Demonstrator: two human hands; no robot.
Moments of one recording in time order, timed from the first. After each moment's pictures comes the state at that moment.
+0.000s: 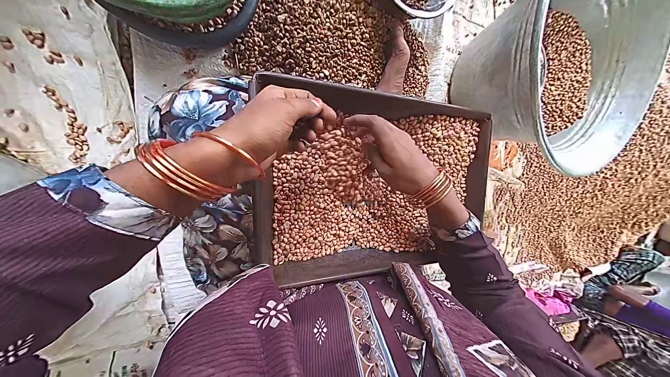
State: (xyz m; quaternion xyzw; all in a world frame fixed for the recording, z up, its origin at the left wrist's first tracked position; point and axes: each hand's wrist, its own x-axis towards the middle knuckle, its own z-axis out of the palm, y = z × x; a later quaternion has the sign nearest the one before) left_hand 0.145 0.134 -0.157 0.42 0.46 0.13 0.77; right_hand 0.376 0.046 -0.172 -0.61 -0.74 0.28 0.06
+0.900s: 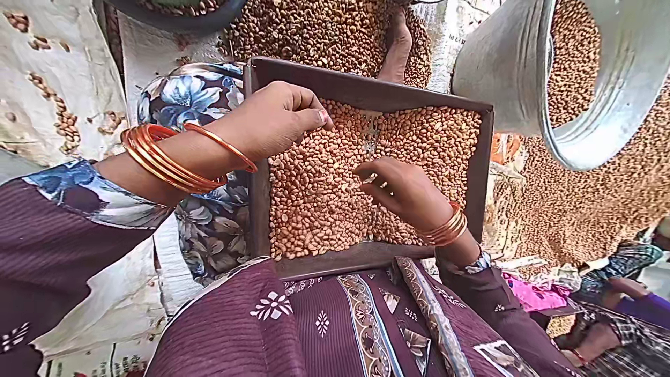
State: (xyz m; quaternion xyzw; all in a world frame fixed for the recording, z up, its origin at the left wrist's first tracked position) left_hand 0.137 0.135 -0.169 0.64 0.39 0.06 0.65; right_hand 0.368 -0.020 -0.151 -0.56 -0.75 0.34 0.09
